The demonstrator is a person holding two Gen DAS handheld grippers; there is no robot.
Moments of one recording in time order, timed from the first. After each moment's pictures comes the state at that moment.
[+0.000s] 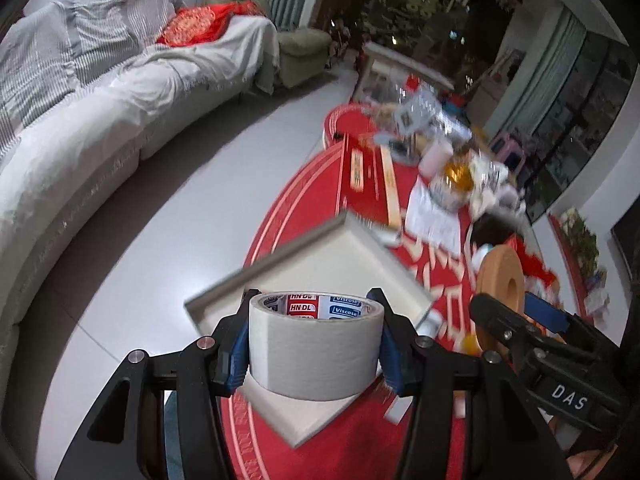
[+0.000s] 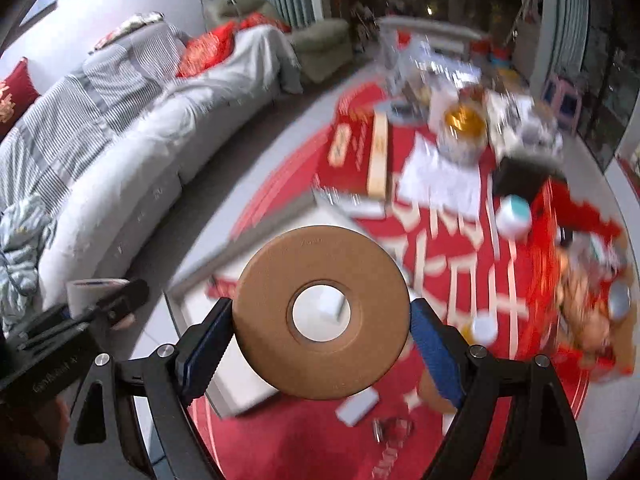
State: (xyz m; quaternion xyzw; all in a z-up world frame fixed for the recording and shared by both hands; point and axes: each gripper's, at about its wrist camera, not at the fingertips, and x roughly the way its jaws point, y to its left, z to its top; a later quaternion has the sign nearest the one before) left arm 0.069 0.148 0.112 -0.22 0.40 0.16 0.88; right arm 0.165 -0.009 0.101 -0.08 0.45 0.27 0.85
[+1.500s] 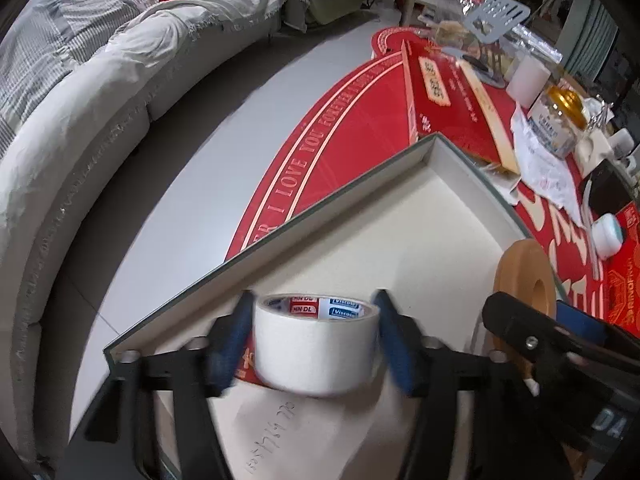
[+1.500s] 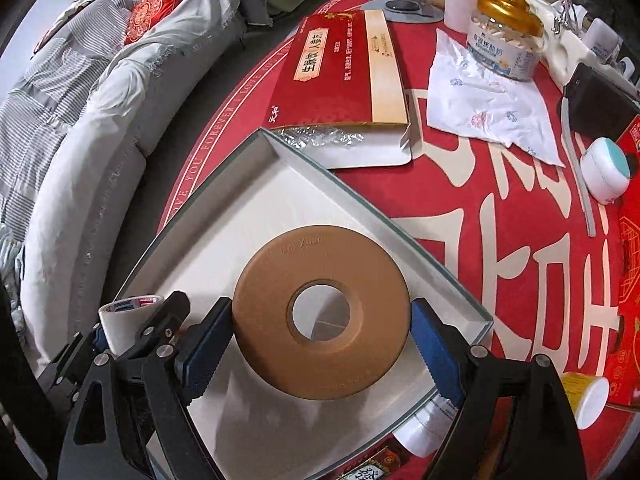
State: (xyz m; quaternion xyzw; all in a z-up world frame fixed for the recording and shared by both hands) left arm 0.190 0.168 -0.053 -0.16 0.52 0.23 0.80; right arm 0.282 0.034 -0.049 -0.04 0.59 0.23 0.77
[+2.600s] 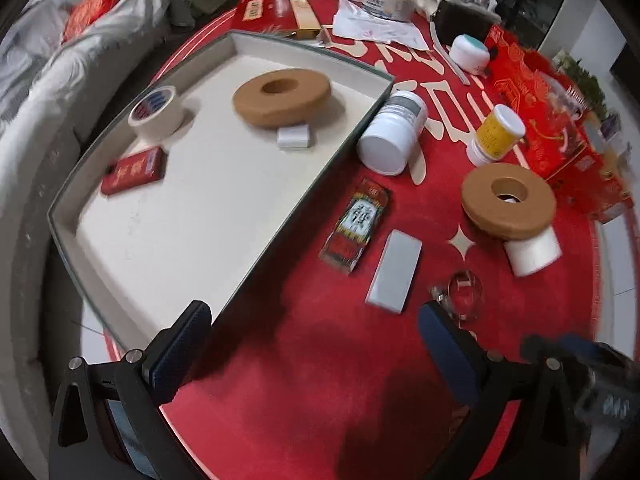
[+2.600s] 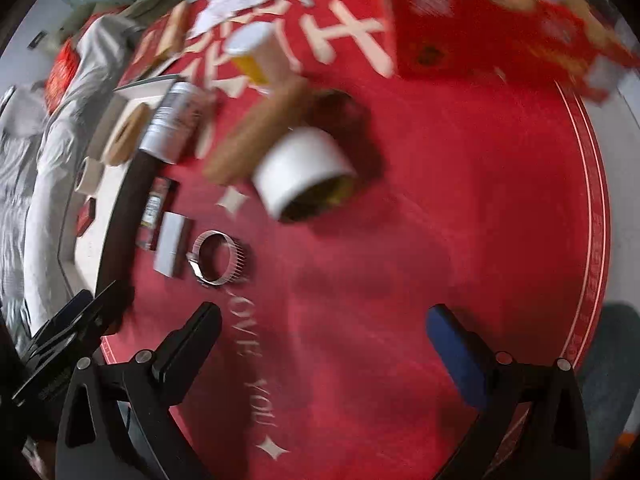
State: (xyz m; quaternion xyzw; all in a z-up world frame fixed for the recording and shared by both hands) left arm 0.093 -0.002 -0.053 -0.07 0.57 0.07 0.81; right arm 0.122 -0.213 -0.073 0.09 0.65 0.08 0.75
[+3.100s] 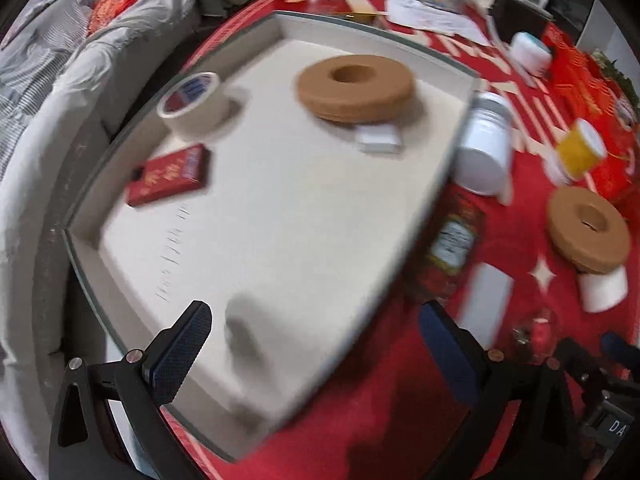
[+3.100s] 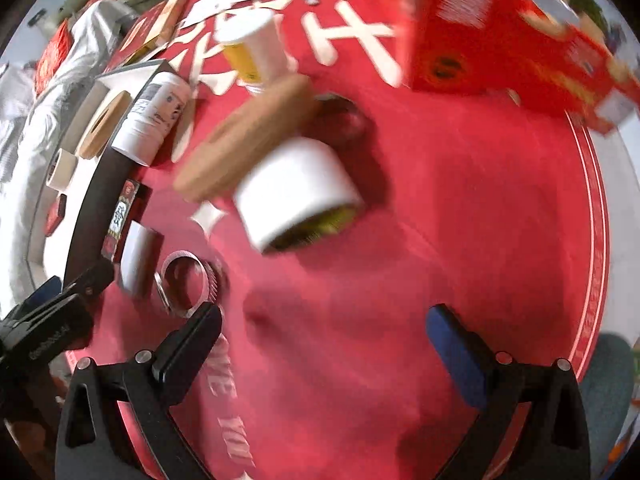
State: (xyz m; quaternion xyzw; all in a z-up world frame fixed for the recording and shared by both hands) left arm 0.120 0.042 -0.072 -0.05 0.59 0.14 0.80; right arm 0.145 -0.178 -0.091 0.02 0.63 0.06 0.77
